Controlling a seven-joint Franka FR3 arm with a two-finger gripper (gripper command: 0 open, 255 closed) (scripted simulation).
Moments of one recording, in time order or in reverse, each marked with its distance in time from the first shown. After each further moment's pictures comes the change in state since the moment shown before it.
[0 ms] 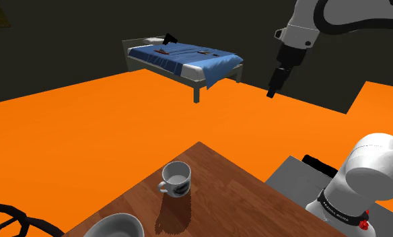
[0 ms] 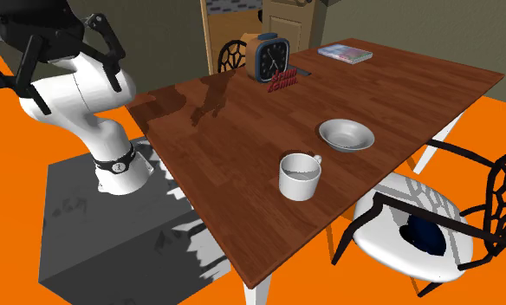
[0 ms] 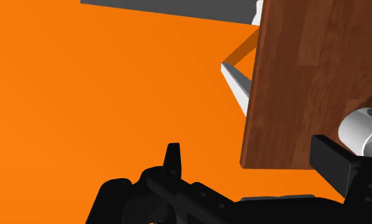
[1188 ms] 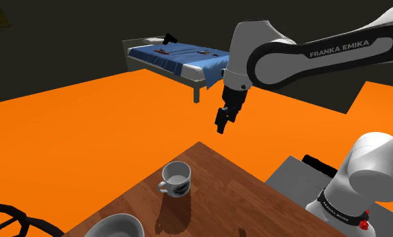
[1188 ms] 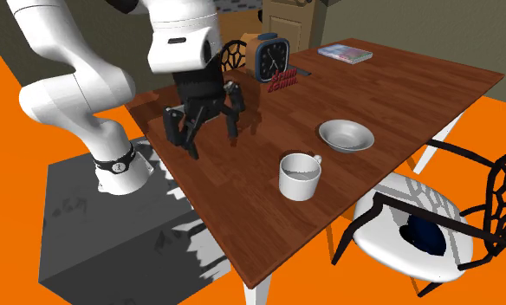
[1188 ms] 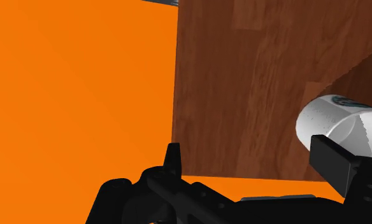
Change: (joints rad) arm 0.081 0.357 0.294 -0.002 0.108 0.345 0.249
